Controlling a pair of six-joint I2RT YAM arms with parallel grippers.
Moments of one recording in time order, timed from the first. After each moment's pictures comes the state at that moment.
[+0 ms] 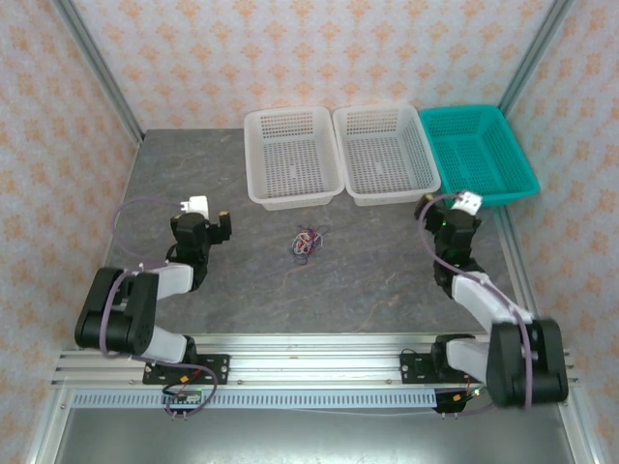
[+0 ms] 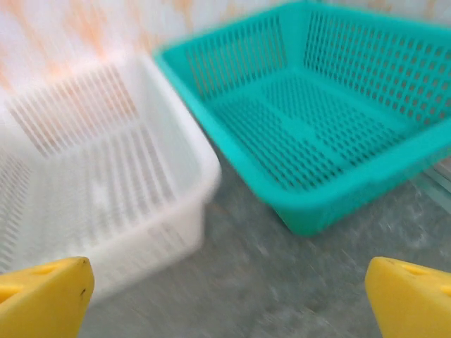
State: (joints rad) left arm -0.06 1.39 0.41 0.56 -0.25 -0.06; right arm 0.05 1.07 0.47 0.35 0.26 0.36
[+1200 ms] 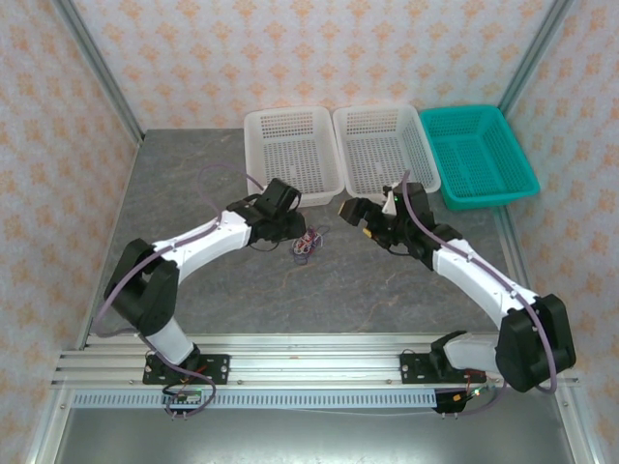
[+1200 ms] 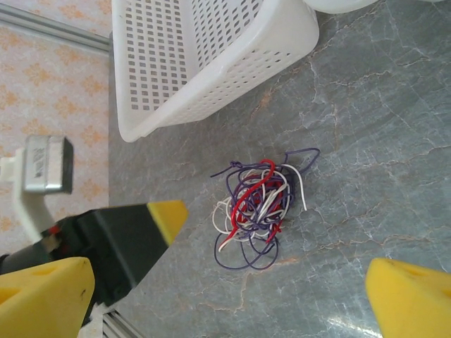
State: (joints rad) left arm -0.56 1.67 1.17 -0.51 0.00 -0.77; right arm 0.40 1.24 0.82 -0.23 -0.41 0.88
